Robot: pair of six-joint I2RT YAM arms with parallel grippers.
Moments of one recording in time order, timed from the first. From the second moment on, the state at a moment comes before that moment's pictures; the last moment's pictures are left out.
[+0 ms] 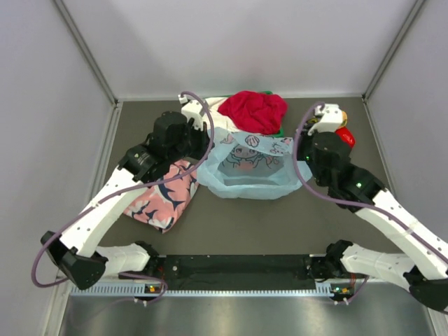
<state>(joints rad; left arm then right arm) -0.63 1.20 1.36 -0.60 0.02 -0.27 0.76 0.94 1.13 -0.41 0.62 0.33</state>
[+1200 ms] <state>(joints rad) -0.50 1.41 1.49 -0.46 0.10 -0.36 0.74 0.73 1.24 -0.74 0.23 0.43</state>
